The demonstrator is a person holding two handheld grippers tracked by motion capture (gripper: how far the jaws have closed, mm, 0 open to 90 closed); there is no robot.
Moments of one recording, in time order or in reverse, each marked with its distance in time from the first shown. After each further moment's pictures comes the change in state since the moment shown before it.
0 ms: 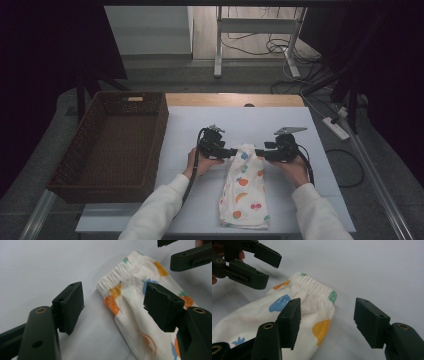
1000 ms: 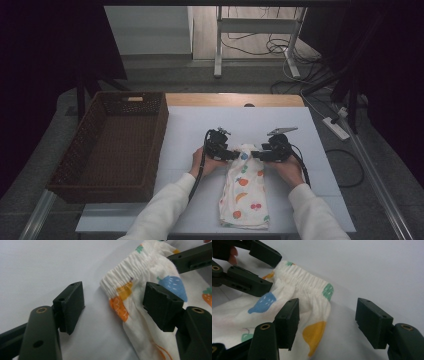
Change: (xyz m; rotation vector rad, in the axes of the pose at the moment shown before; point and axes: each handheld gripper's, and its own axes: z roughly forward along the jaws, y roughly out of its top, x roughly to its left) left arm -0.001 0.002 0.026 0.072 0.037 0.010; right arm -0.003 -0.003 0.026 0.079 -0.041 -0.004
